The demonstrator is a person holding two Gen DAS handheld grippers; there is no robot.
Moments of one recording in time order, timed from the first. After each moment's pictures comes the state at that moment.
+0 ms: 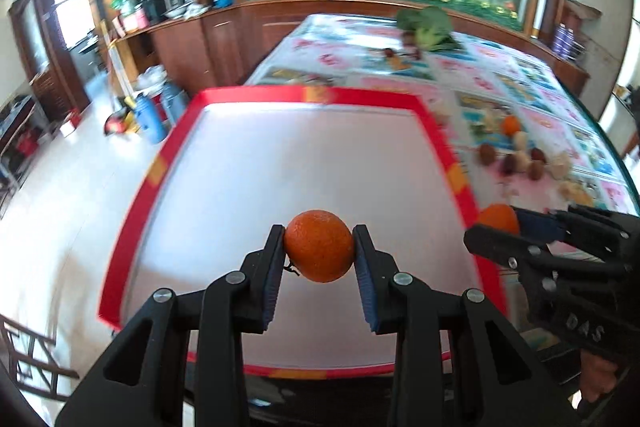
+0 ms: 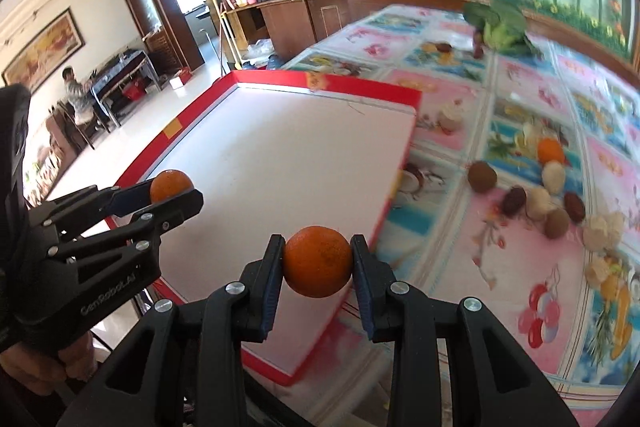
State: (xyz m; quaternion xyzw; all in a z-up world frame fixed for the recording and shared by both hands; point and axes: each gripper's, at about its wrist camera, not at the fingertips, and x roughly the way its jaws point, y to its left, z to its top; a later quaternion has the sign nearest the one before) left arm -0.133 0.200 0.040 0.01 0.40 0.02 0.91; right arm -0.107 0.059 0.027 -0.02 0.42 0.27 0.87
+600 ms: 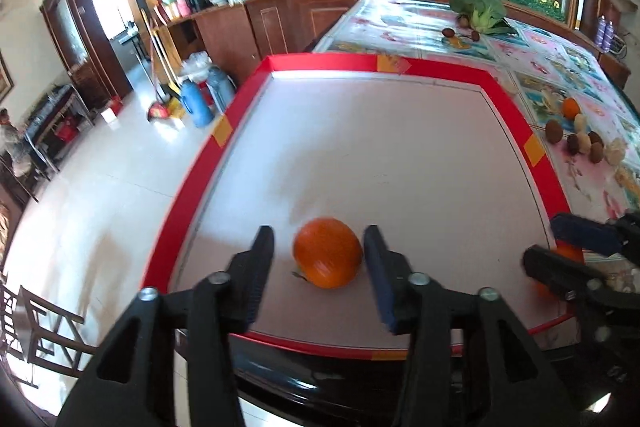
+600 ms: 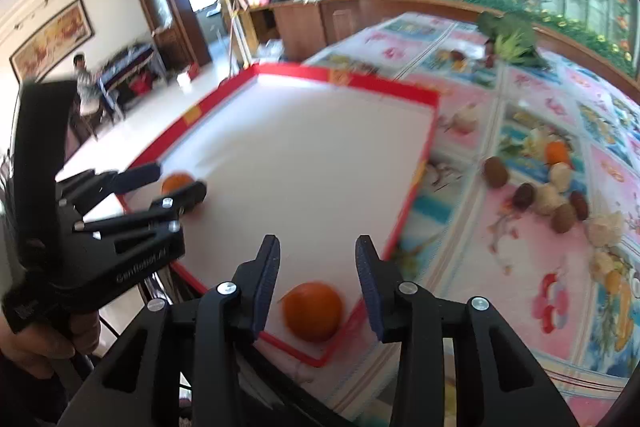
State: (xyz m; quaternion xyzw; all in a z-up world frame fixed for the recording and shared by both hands) left arm -0.143 0.229 0.023 0.04 0.41 0.10 0.90; right arm -0.123 0.060 0.029 -0.02 0.40 0.27 0.88
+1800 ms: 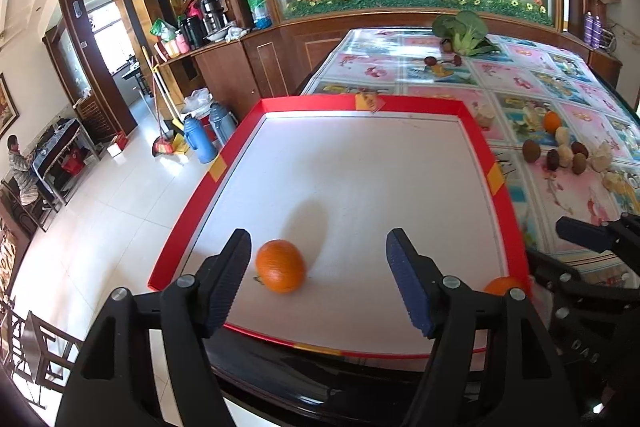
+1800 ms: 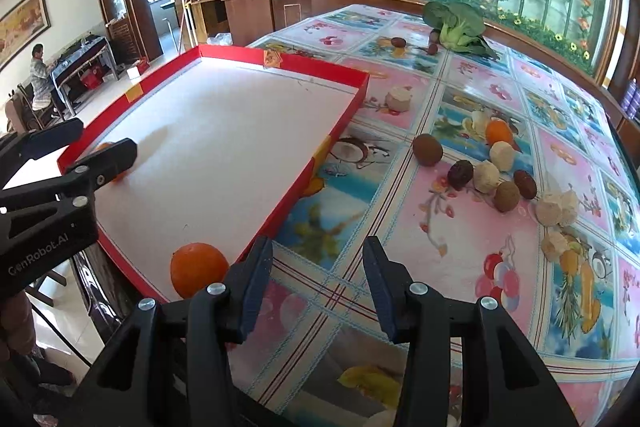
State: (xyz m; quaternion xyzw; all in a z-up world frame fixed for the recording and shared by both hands) left arm -0.150 0.204 0.048 0.07 0.37 0.09 0.92; right arm -0.119 0.043 0.013 -0.06 0.41 0.18 0.89
